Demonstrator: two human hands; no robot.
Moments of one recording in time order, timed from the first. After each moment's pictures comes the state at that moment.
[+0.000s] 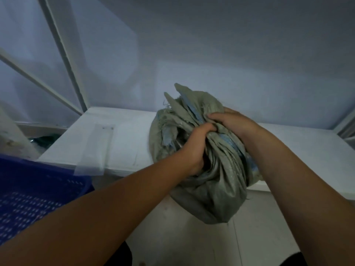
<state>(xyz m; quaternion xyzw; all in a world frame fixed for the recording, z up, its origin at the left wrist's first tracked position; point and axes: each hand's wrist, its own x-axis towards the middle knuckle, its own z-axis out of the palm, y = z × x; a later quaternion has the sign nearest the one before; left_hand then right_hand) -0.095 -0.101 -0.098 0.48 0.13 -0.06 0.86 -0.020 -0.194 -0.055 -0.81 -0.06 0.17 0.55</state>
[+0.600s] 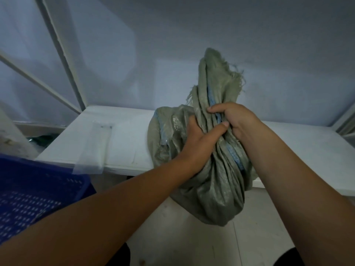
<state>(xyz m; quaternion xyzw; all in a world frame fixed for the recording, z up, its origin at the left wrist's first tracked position) -0.102 -0.105 -0.112 0.64 0.03 0.12 0.76 -0.022 -0.185 -0.051 -0.72 0.03 0.16 0.67</state>
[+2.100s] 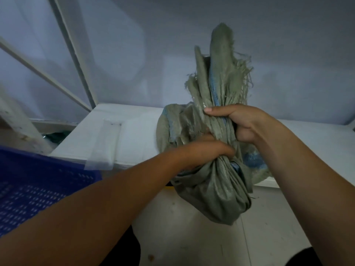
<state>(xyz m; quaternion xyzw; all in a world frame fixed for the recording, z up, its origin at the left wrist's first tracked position) -0.102 -0.081 -0.105 0.76 0.02 -0.14 0.63 -0.037 -0.181 -0.045 -0.68 -0.04 0.31 0.66</state>
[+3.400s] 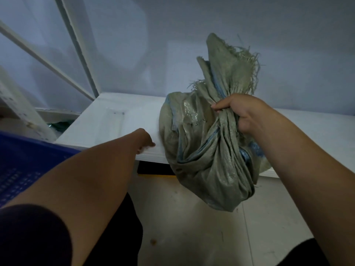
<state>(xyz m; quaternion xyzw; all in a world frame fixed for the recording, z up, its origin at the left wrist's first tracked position) -0.063 0.101 -0.225 0.85 0.36 -0.17 0.35 -0.024 -0.174 -0.067 -0.71 0.04 0.28 0.64</state>
